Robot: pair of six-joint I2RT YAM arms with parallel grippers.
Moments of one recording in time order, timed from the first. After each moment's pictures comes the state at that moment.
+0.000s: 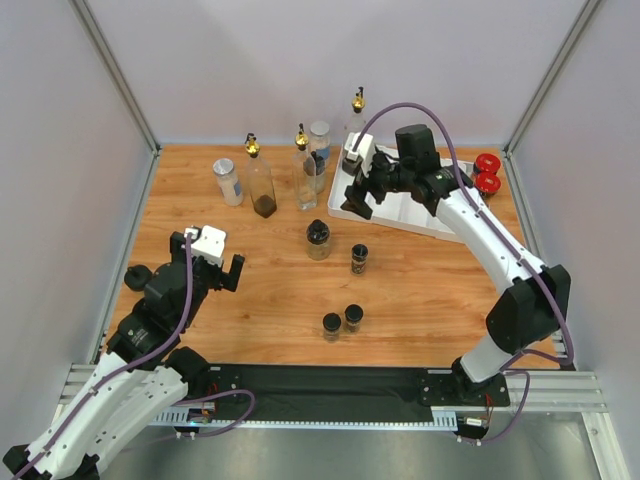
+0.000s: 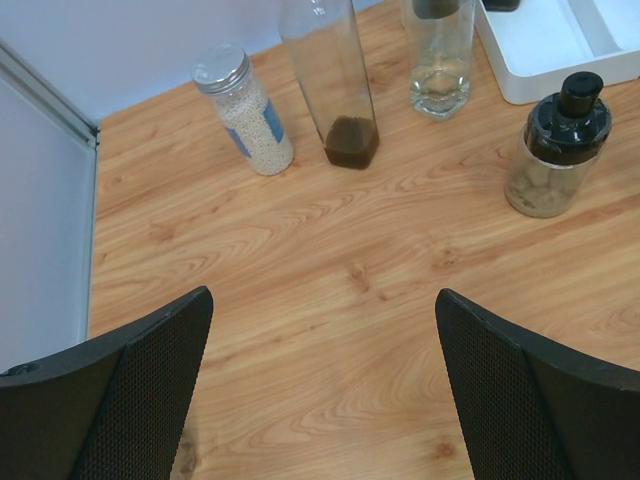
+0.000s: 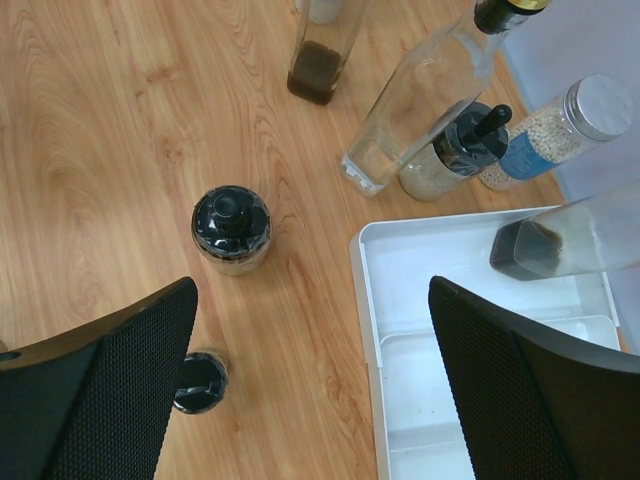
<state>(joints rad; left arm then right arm) -0.60 0.46 0.66 -0.43 -0.38 0.16 0.42 1.61 1.55 -0.53 -0.61 -0.59</state>
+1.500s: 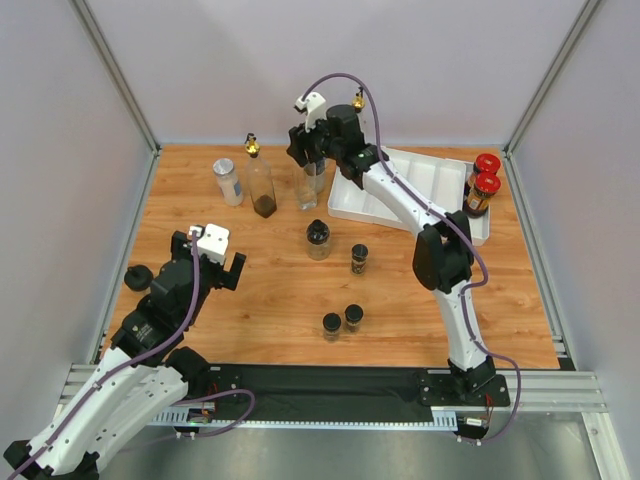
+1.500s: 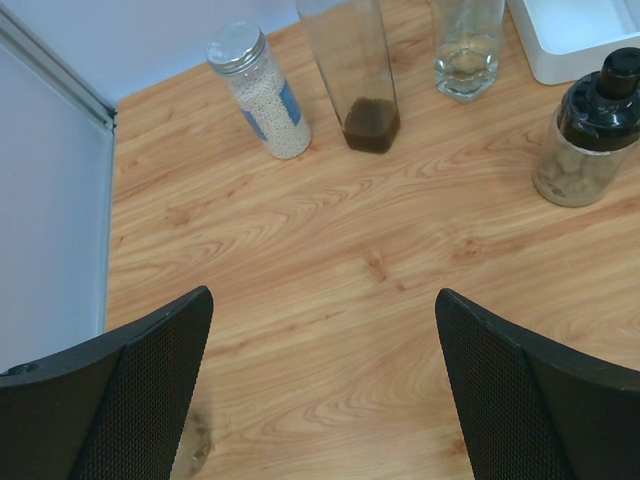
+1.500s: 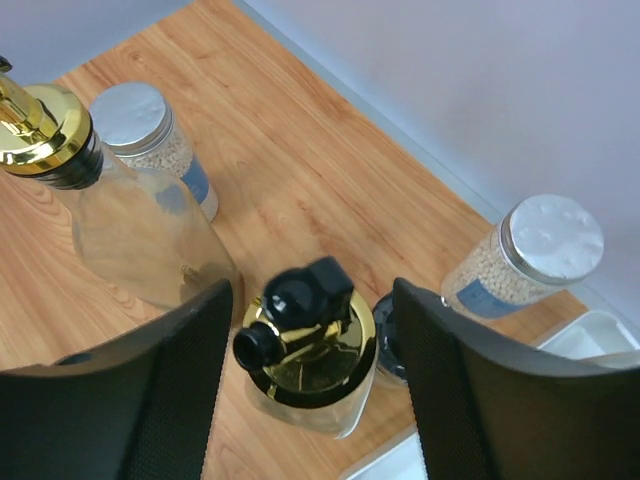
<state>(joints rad) -0.60 0.49 0.65 -0.43 -0.43 0.17 0.55 2.26 2.16 -0.18 -0.26 -0.08</state>
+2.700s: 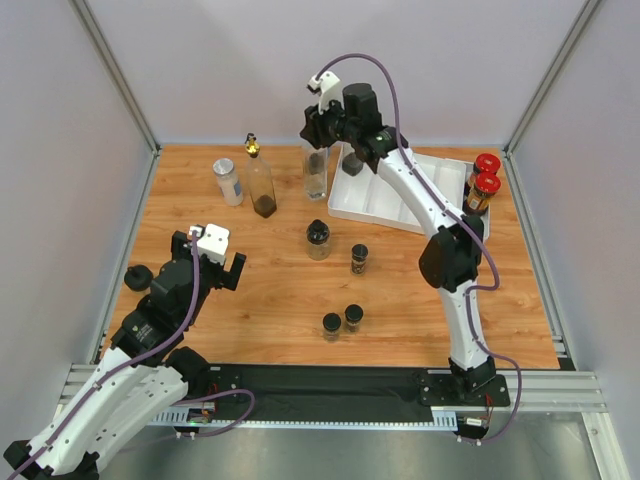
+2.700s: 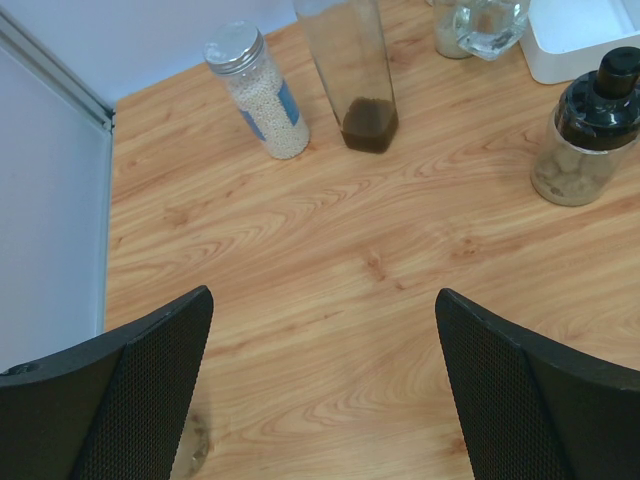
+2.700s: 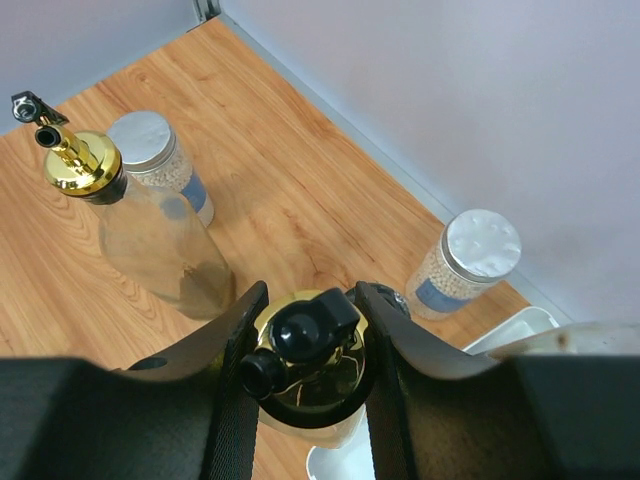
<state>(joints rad) -0.60 0.49 0.65 -0.43 -0.42 0.17 0.51 2.25 2.34 -0.36 -0.31 -0.11</state>
